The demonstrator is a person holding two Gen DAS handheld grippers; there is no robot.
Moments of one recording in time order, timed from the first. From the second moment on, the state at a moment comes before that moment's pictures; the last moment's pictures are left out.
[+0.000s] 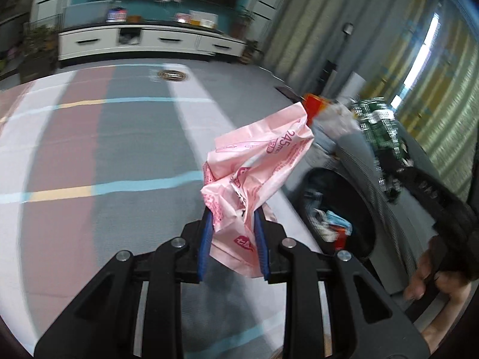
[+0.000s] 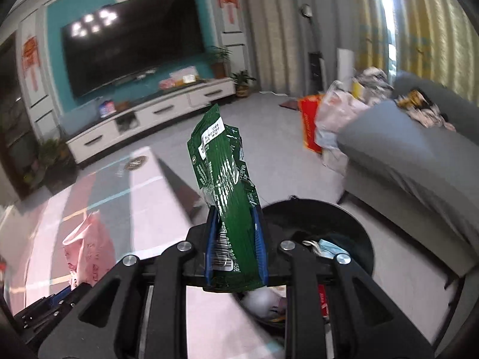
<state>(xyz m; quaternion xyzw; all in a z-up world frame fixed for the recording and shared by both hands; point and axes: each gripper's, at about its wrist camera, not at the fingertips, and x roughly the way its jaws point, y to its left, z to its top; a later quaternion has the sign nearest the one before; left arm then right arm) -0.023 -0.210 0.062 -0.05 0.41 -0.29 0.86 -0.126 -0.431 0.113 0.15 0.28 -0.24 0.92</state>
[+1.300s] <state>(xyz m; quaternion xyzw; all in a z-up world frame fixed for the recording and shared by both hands) -0.035 -0.361 0.073 0.01 0.41 -0.37 0.84 -0.201 -0.525 0.078 0.30 0.25 -0.34 0.86</state>
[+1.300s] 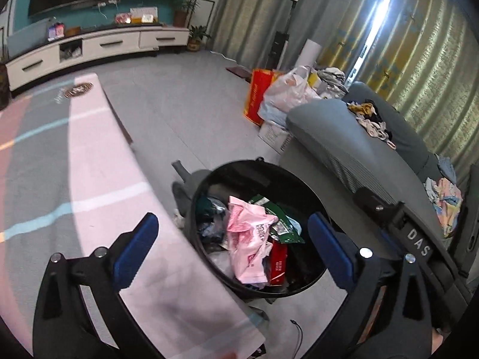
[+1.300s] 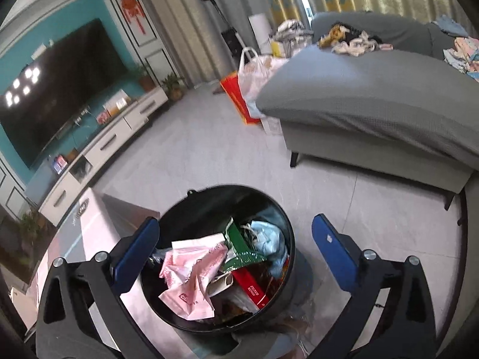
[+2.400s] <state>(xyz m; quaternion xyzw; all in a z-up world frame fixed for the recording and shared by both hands) -0.051 -0.329 0.087 0.01 0.41 -0.35 0.84 -0.205 -0.524 0.083 0.29 0.25 -0.37 0.85</state>
